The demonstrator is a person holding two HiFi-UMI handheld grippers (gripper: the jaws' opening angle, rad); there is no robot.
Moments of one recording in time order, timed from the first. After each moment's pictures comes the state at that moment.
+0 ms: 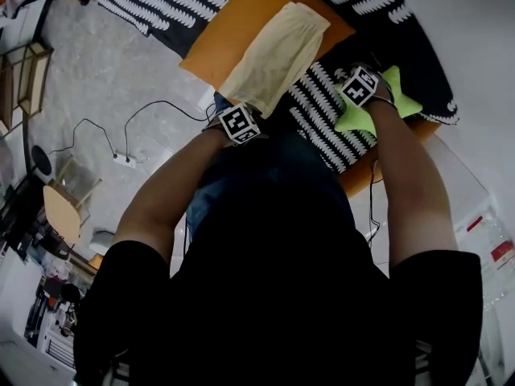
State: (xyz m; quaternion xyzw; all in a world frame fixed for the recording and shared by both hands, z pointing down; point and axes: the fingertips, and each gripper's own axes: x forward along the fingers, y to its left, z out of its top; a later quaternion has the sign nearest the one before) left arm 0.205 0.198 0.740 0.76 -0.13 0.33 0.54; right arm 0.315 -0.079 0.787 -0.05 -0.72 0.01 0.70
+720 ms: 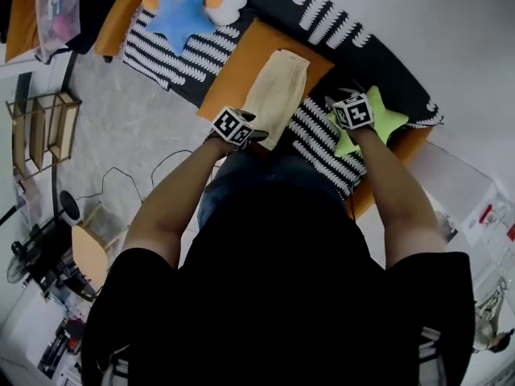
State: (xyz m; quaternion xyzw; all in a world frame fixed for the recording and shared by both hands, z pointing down) left arm 0.139 0.090 0.640 0.75 -0.26 0.32 0.52; right arm 0.290 -0.105 0.657 0.17 -0.82 0.25 0.49
